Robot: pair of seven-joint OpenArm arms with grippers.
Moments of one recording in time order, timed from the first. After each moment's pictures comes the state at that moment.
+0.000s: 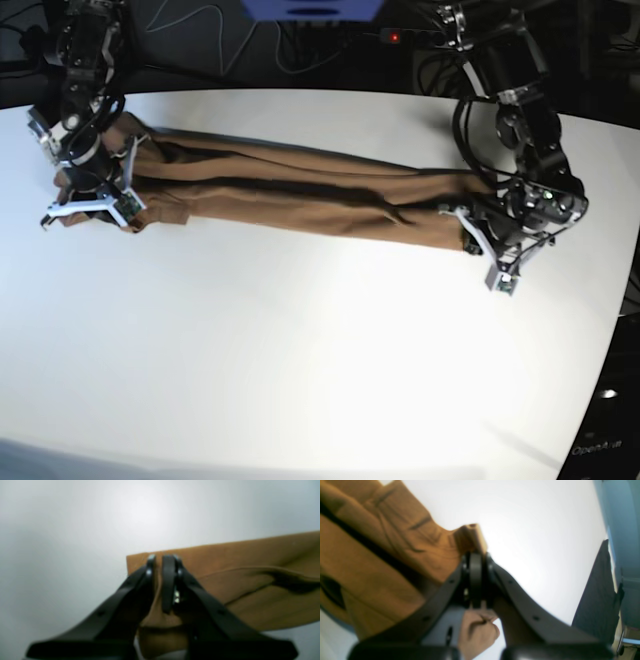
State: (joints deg) left arm -3.3 -0.7 -24.3 88.1 -0.9 -39.4 54.7; right arm -18.8 9.7 19.8 107.0 -34.8 41.4 -17.3
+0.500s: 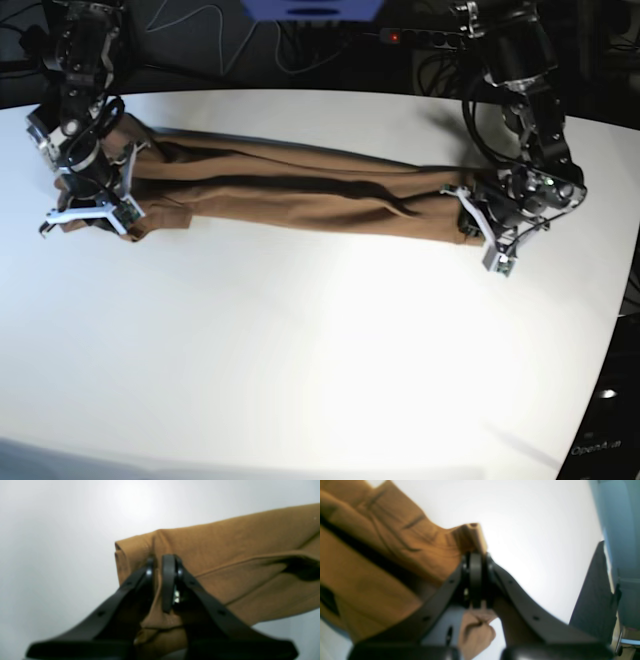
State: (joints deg) left arm -1.0 -4.3 -21.6 81.3 -3.0 -39.5 49.7; right arm -17.5 9.7 19.8 107.0 -34.8 41.3 -17.2
